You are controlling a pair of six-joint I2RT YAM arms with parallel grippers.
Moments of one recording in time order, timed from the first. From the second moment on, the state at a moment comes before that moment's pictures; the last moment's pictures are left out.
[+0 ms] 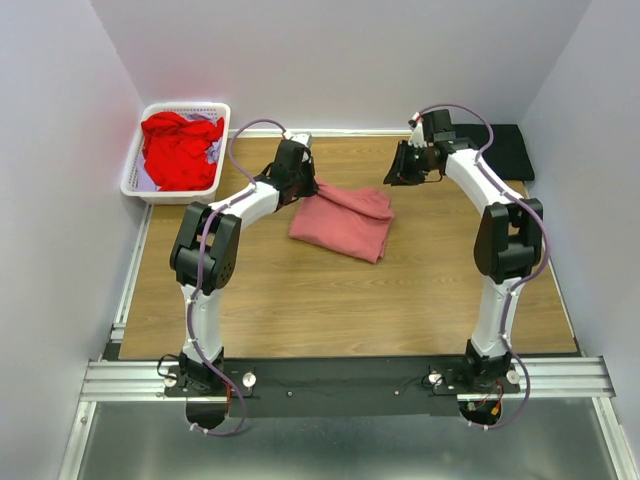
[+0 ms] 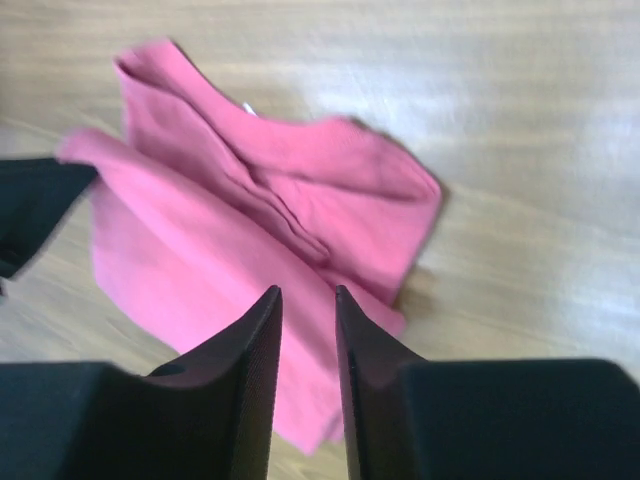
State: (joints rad) left arm -0.40 2.04 1.47 -0.05 0.08 -0.38; right arm 0.19 2.06 1.77 -0.63 -0.36 0.32
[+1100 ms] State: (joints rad) left arm -0.36 2.00 1.45 -0.05 0.07 -0.43; right arm 0.17 2.28 1.70 -0.40 -0.48 0.36
